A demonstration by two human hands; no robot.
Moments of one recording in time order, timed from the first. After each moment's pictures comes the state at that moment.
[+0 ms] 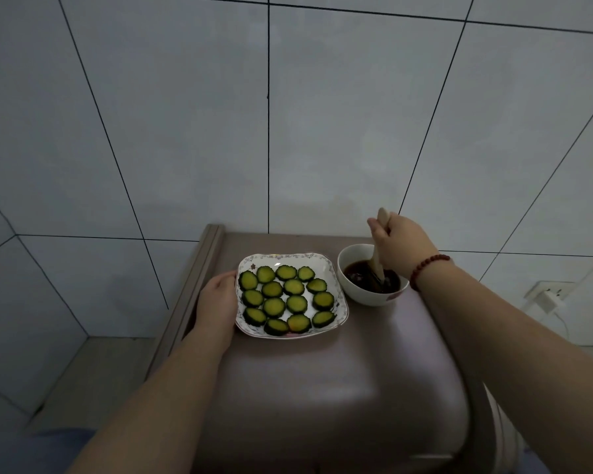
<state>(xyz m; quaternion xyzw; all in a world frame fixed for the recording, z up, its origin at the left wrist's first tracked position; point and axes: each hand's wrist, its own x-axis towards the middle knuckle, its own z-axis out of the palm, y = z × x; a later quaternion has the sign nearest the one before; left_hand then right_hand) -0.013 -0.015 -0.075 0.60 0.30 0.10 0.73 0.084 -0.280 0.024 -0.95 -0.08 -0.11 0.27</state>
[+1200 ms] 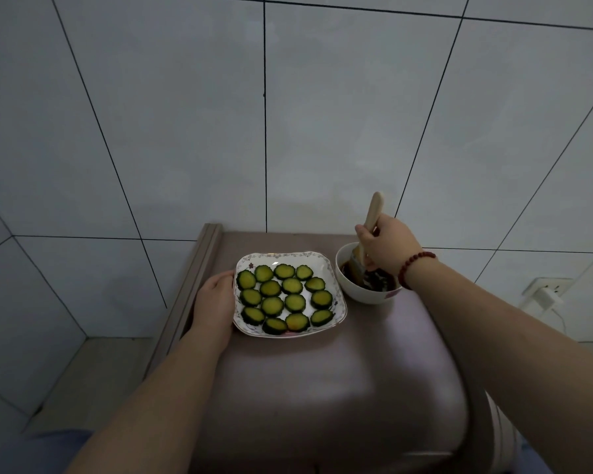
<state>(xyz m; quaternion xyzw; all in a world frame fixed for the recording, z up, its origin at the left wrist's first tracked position) -0.014 -0.015 -0.070 0.56 0.32 0.10 0.76 0.076 -0.266 0.028 -0.94 -0.06 -0.04 0.34</state>
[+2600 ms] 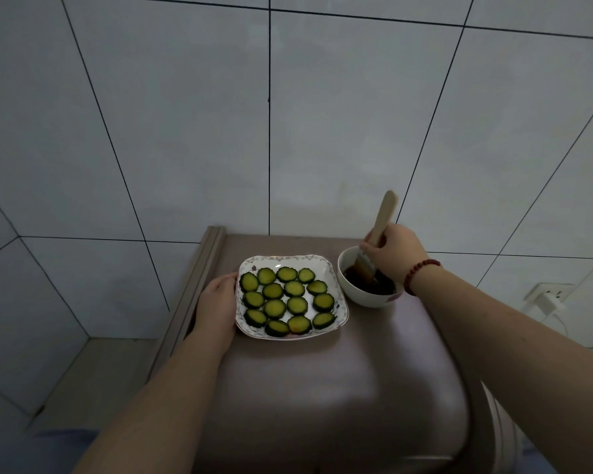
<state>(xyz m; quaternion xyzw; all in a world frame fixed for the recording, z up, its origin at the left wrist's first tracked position) -0.012 -0.014 -0.084 0.59 0.29 0.11 0.75 0.094 -0.280 0.009 -0.94 -0.09 -0.07 0.32</state>
